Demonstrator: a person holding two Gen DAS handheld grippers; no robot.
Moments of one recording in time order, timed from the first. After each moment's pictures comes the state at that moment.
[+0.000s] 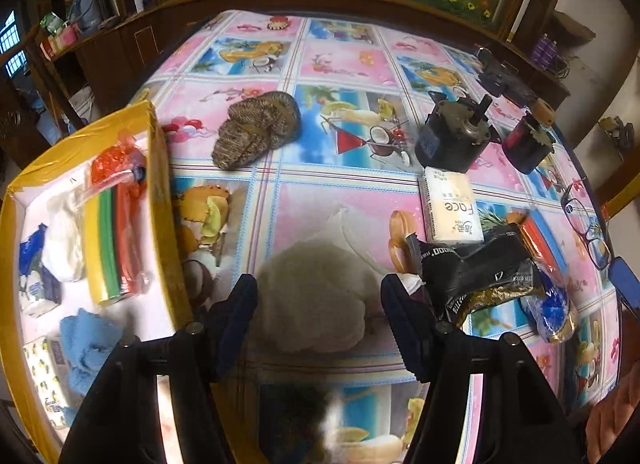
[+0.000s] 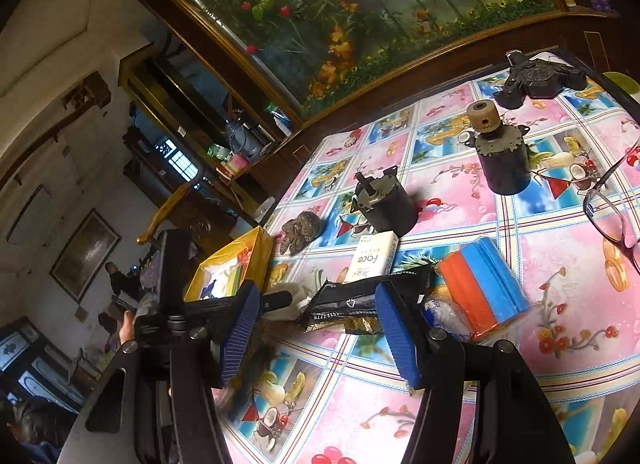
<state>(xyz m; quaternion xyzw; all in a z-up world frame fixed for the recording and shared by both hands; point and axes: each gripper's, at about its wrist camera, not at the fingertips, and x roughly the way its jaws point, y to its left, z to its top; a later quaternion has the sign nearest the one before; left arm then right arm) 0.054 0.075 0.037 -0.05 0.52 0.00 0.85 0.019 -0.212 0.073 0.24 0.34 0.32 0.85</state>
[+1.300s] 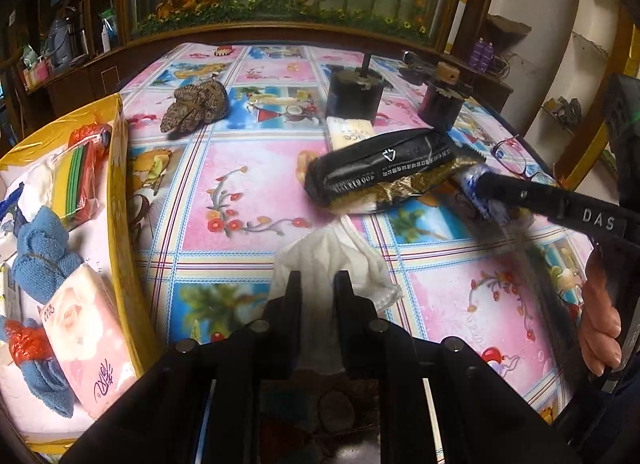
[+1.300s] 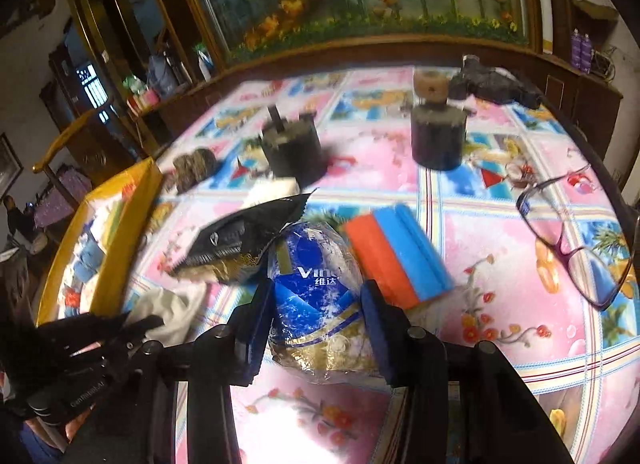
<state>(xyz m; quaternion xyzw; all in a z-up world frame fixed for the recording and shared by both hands) -0.045 0.029 0.021 -0.03 0.43 -0.09 0.90 0.020 -0.186 0.044 0.05 0.40 0.18 0.90</state>
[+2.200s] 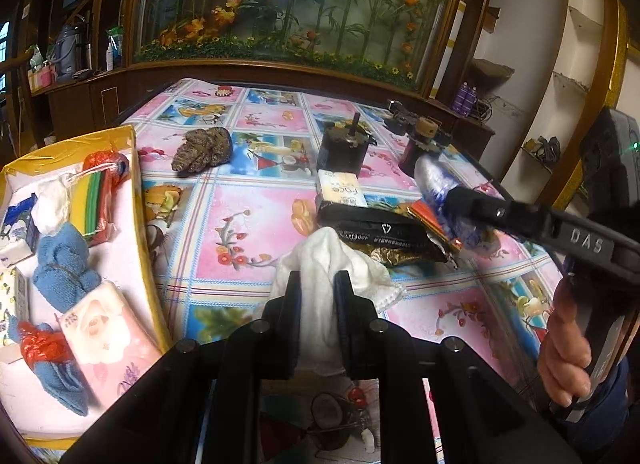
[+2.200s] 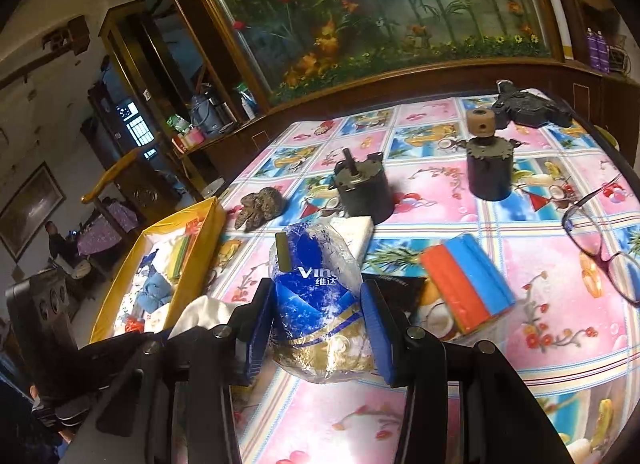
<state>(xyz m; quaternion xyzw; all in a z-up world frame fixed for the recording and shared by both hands) -0.068 0.048 0.050 -0.08 0.36 -0.10 0.93 0.004 -0.158 0.061 0.12 0.35 0.26 0.89</state>
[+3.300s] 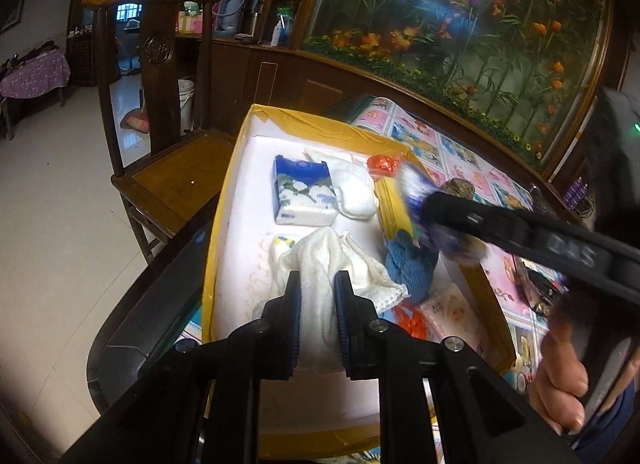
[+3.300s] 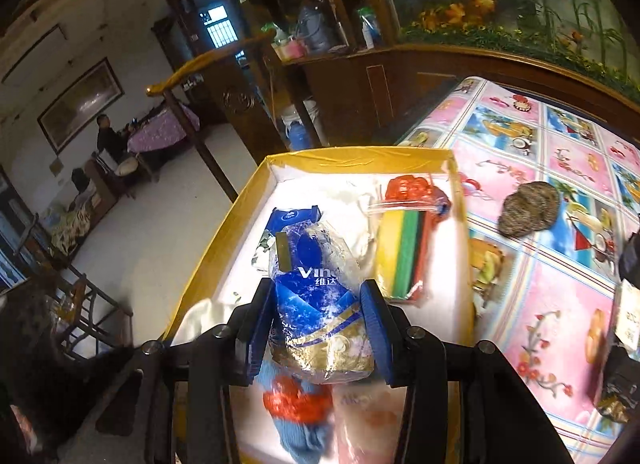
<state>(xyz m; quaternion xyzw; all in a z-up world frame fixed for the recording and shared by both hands) -0.143 0.273 0.054 -0.19 0.35 0.11 0.91 0.013 0.169 0.063 -0.02 0.41 0.39 0.82</state>
